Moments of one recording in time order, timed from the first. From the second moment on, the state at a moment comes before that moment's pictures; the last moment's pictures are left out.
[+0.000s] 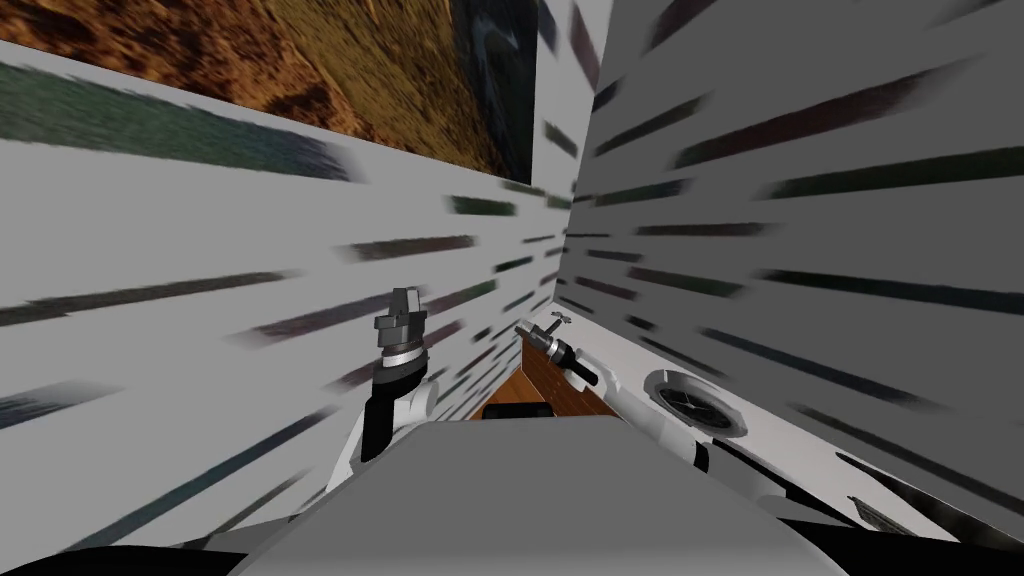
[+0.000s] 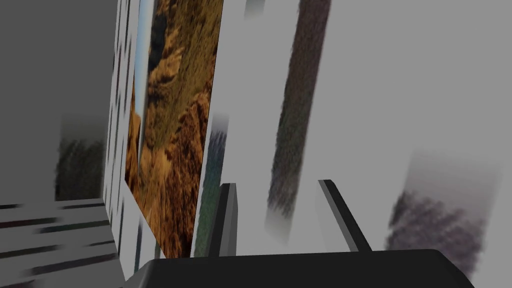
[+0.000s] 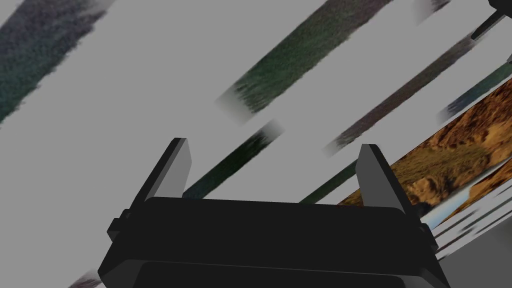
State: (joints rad) left arm 0.45 0.03 0.05 -2.36 -0.05 -0.57 -0.11; right arm -0.07 -0.59 0.59 -1.66 0.18 -0.64 0.26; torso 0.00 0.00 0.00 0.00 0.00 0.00
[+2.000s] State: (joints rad) left arm 0.45 0.03 0.06 -2.36 -0.05 -0.57 -0.11; right arm -0.29 -0.98 1.04 -1.17 0.43 -0.76 0.56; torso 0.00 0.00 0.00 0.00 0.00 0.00
